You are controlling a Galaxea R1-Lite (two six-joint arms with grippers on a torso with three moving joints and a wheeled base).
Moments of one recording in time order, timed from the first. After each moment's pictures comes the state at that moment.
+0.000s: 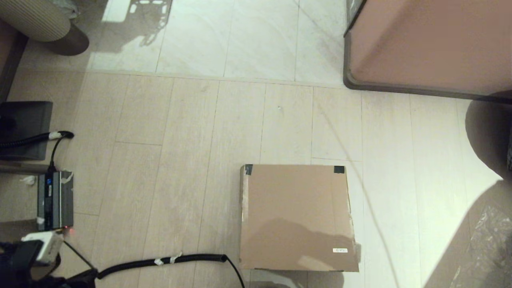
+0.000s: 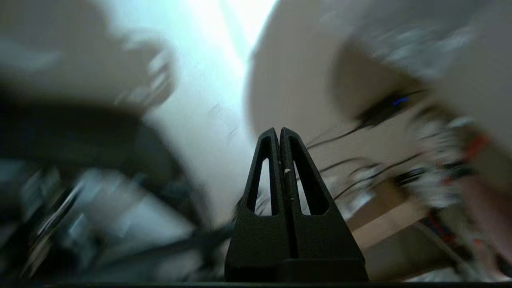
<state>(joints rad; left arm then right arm) -0.02 1.23 0.00 -0.64 0.19 -0.05 -0.66 0.85 -0.06 0.06 0.16 -0.36</state>
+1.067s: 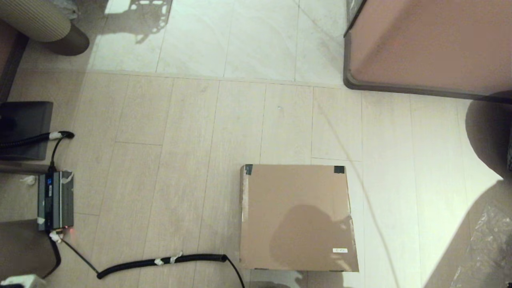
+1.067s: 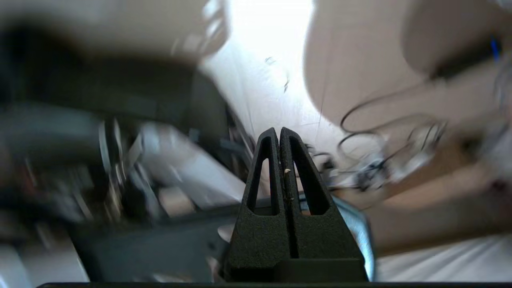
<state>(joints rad) 0.06 0.93 -0.01 -0.18 0.14 -0.06 -0.27 1.02 -0.08 0.10 0.04 0.05</state>
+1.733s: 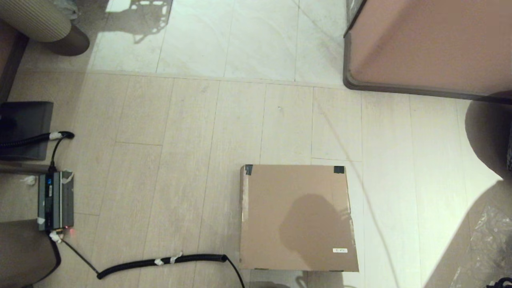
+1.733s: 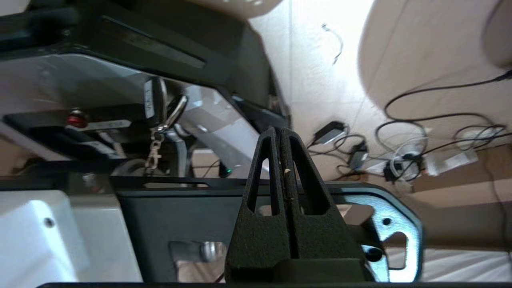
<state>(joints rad) 0.05 0.67 -0.04 0.11 -0.02 0.13 -0.17 1.15 -0.08 0.09 0.19 0.03</state>
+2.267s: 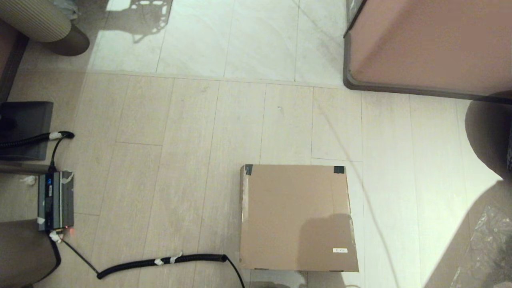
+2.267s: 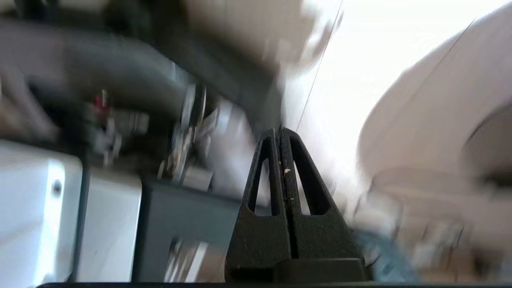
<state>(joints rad) 0.09 0.69 -0.04 0.10 0.01 0.01 0.09 0.88 -0.07 0.07 0.18 0.01</state>
